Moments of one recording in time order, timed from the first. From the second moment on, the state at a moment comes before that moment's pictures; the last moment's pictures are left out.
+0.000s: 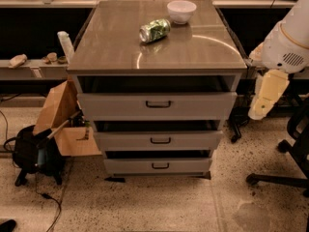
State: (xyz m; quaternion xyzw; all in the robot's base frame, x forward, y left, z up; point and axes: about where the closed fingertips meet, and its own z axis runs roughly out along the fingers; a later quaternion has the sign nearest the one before) arm 0.509 -0.240 0.902 -0.59 0.80 0.02 0.14
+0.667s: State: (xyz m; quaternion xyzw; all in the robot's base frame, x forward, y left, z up) arm 0.508 -0.244 0.849 -0.58 0.80 0.05 0.12
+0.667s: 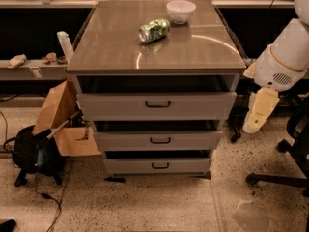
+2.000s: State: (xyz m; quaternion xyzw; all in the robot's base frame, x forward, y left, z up) arm 0.520 -0.258 0.771 -0.63 0.76 0.07 0.12
